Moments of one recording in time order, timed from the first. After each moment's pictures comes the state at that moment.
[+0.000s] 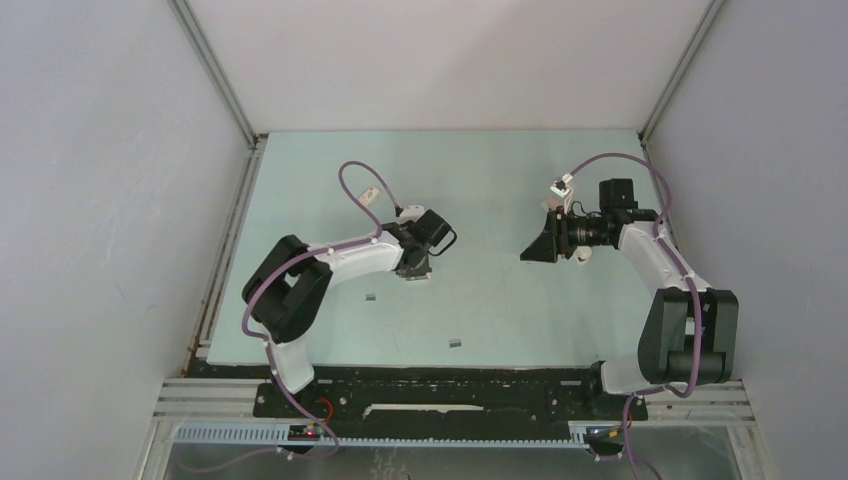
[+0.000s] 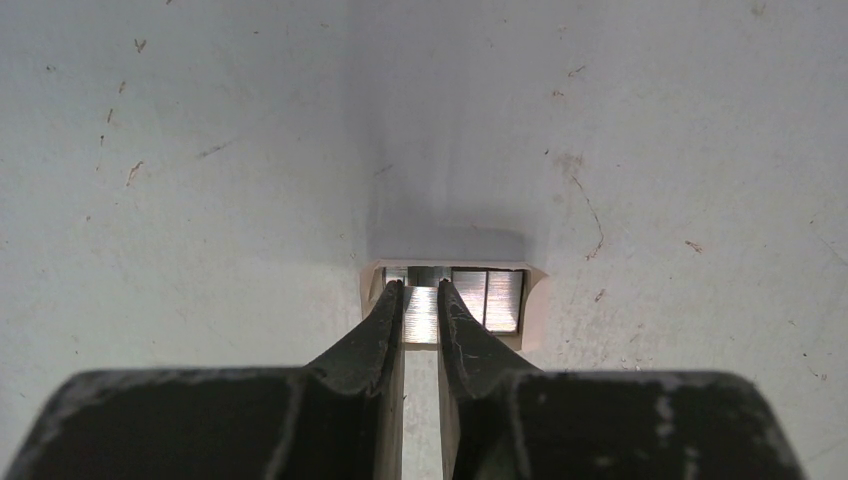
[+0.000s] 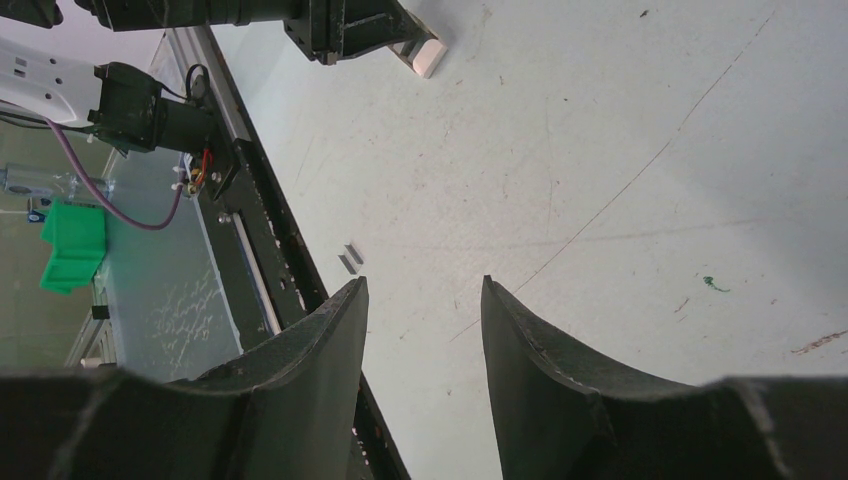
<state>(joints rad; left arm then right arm) -0.76 1.81 1.16 -0.54 -0.42 -0.78 -0.05 1.44 0.99 -0.65 -1.09 -0.33</state>
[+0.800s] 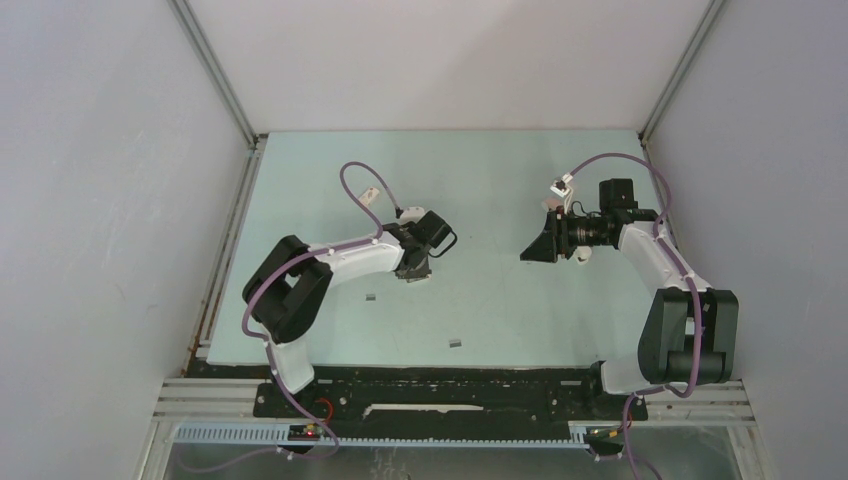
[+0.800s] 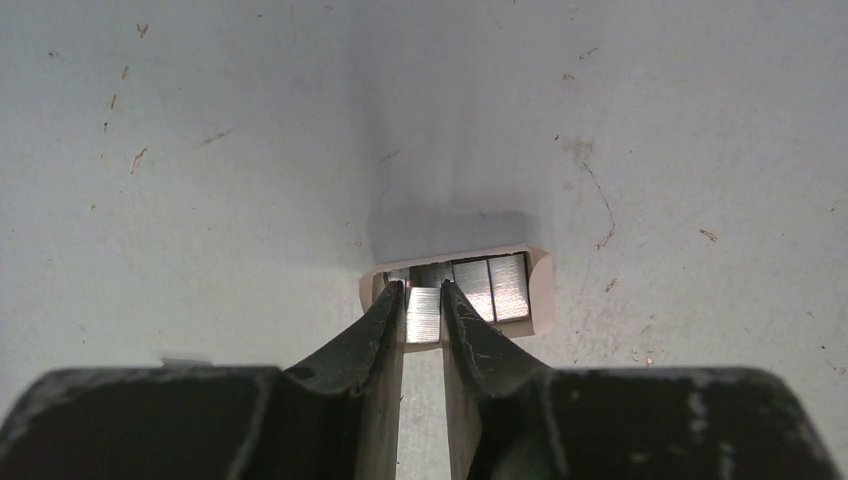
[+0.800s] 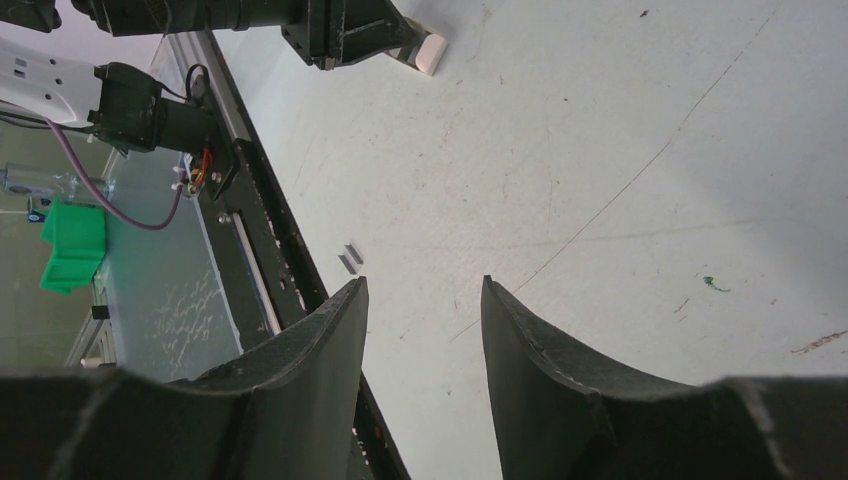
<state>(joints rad) -0.77 1.81 1.16 -0.56 -0.42 -0.79 -0.05 1.44 0.99 -0.65 -1.09 -0.33</state>
